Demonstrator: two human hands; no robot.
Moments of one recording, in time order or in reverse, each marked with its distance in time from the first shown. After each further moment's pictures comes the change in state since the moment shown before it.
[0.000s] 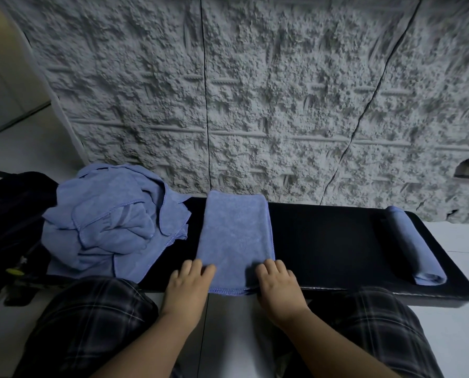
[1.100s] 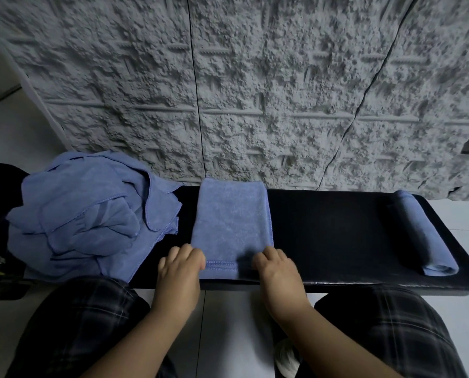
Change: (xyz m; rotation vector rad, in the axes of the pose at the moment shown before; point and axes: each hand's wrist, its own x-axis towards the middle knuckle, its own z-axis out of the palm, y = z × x) left_hand 0.021 -0.006 0.000 -0.242 0.170 -0.108; right_hand 0.013 -0.001 -0.003 0.058 0.118 0.072
